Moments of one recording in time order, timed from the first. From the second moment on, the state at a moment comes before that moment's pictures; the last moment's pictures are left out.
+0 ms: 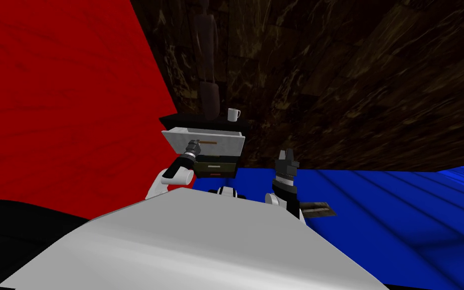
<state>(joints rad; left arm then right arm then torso) 0.35 0.03 0.03 -2.33 -0.07 0.36 0.11 0.50 -0.03 0.01 -2.22 -0.05 -0.53 0.08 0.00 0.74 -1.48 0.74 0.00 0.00</state>
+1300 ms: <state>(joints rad) 0.43 0.12 0.04 -2.53 -0.03 0.50 0.17 0.50 -0.03 0.01 -2.22 -0.05 -0.53 0.08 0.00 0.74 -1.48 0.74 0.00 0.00</state>
